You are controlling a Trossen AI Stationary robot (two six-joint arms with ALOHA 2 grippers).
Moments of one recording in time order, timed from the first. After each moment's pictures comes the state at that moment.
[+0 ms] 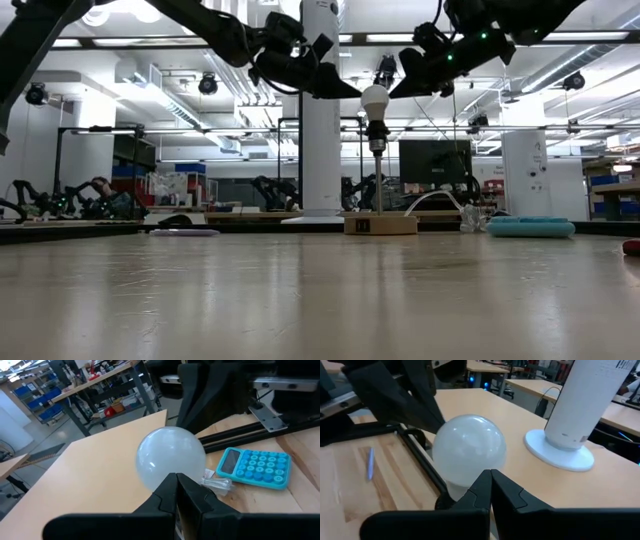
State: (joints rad) left arm 0.61 1.89 1.59 0.07 0.40 0.50; right arm -0.65 1.22 0.86 0.17 0.02 -0.18
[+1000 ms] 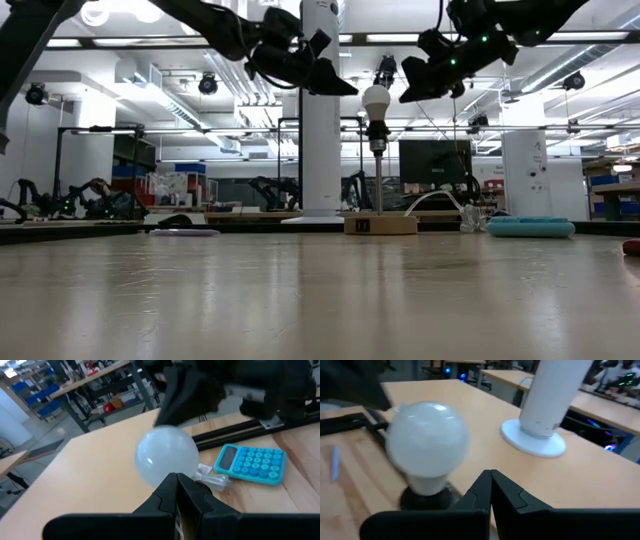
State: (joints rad) left arm 0.61 1.85 1.59 0.01 0.39 0.52; right arm -0.69 1.21 0.86 0.15 0.12 -0.18
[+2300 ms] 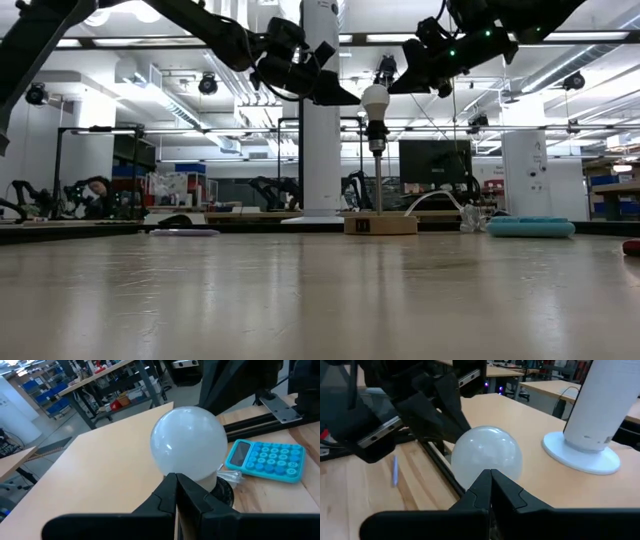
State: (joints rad) left arm 0.61 1.91 1.59 0.08 0.37 0.51; right arm -0.66 1.22 0.86 0.16 -0.08 -0.11
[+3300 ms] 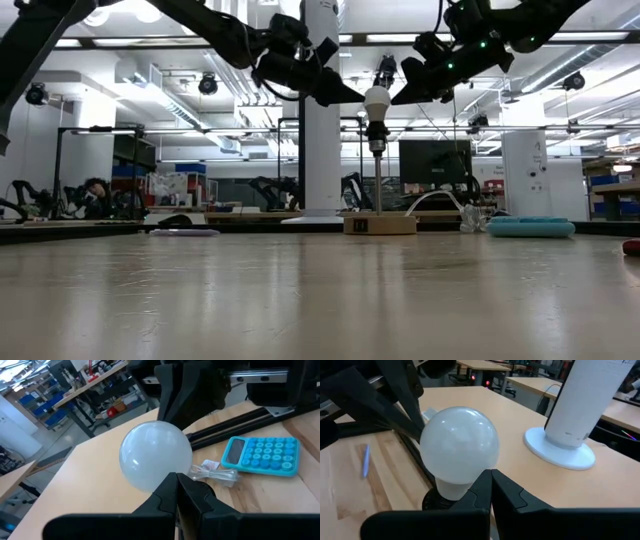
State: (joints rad) left arm 0.59 1.90 1.59 0.07 0.36 0.60; right arm -0.72 1.25 0.86 0.19 -0.05 -0.20
